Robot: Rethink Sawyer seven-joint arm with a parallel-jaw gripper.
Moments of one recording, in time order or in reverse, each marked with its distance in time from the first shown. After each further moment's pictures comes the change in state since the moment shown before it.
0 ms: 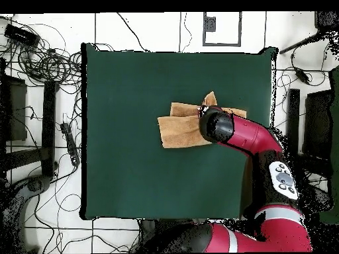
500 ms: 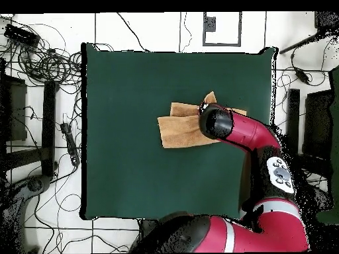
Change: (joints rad) arm 0.006 0.045 0.000 -0.049 0.000 0.000 0.000
